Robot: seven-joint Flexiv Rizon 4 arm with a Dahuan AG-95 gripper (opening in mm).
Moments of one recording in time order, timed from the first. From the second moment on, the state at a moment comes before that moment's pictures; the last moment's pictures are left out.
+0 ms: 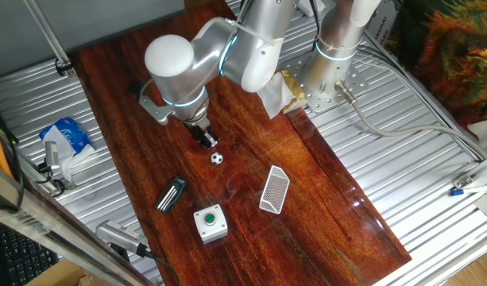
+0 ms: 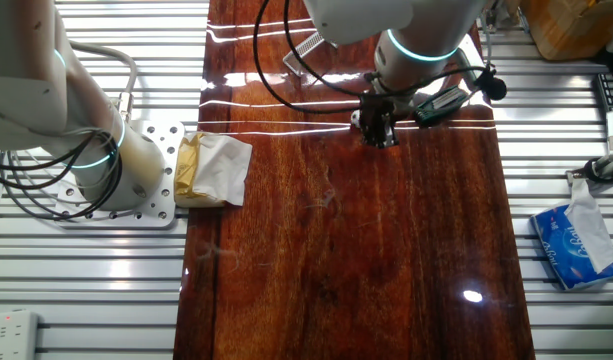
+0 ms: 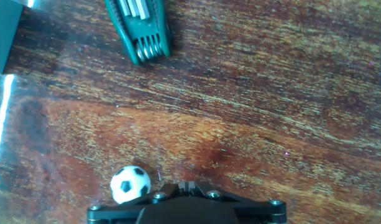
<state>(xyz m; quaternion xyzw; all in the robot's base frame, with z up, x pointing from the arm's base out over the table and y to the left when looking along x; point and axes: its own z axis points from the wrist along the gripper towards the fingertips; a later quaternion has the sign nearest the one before) 0.476 0.061 0.021 0.13 -0.99 -0.01 0.06</state>
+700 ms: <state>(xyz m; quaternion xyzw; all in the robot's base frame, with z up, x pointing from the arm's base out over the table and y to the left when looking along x) 0.485 0.074 0.012 0.09 -0.99 -0.02 0.05</state>
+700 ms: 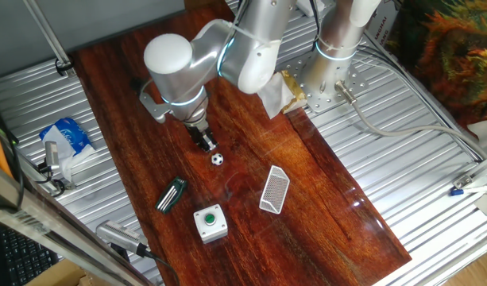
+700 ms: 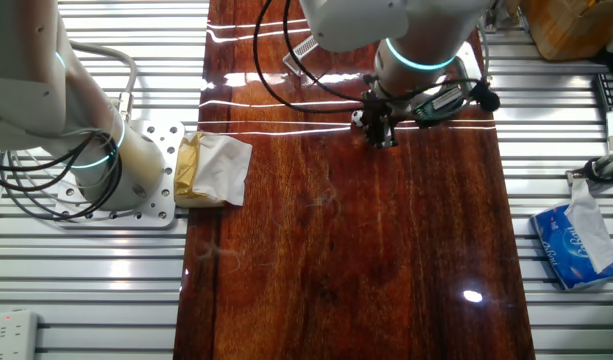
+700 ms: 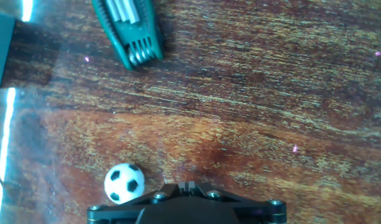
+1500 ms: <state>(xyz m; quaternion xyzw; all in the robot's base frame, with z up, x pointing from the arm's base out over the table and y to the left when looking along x) 0.479 0.112 0.017 0.05 -1.00 -0.03 0.06</state>
